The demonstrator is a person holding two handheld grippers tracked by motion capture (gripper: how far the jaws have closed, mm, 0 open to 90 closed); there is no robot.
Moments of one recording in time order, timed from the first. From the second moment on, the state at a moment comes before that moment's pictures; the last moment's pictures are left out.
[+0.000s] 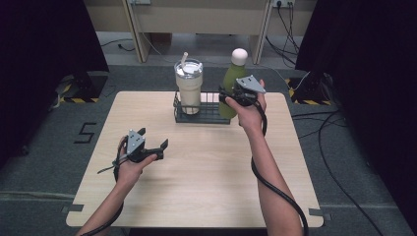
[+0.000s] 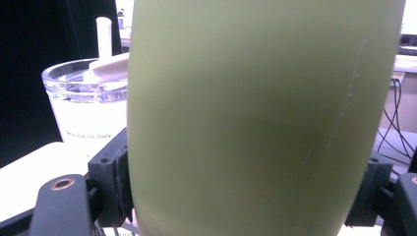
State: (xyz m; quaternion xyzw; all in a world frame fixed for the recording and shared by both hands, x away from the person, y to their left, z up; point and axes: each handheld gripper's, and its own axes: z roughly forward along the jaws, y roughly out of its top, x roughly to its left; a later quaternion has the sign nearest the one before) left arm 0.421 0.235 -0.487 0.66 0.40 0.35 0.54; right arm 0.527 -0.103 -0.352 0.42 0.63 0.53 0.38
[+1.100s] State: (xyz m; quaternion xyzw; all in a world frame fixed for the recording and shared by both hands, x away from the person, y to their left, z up) left arm 0.421 0.236 -0.487 0.66 0.40 0.35 0.54; right arm 0.547 -0.092 -0.333 0.43 0.62 0.54 0.38
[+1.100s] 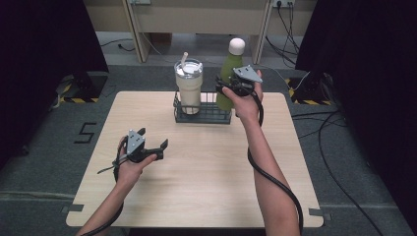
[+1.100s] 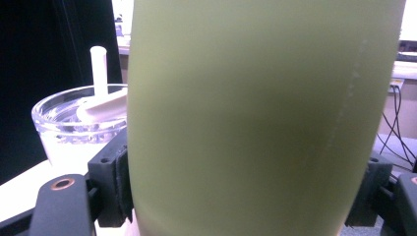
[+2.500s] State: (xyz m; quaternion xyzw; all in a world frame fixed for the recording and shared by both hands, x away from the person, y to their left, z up) left arm 0.421 0.240 -0.488 0.65 0.41 0.35 0.54; right arm 0.598 -0.077 -0.342 0.46 0.62 0.51 0.37
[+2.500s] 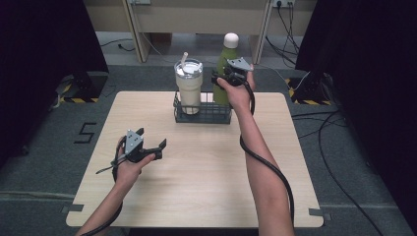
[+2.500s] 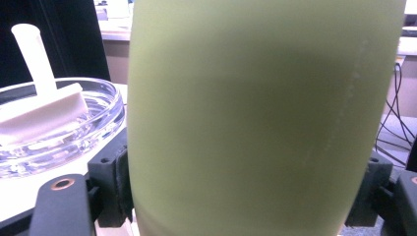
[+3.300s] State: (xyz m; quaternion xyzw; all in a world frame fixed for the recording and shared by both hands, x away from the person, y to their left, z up) left arm 0.421 0.239 -0.489 0.65 0.41 0.34 0.54; right arm 0.613 -0.068 -0.356 0.47 0.64 0.50 0.36
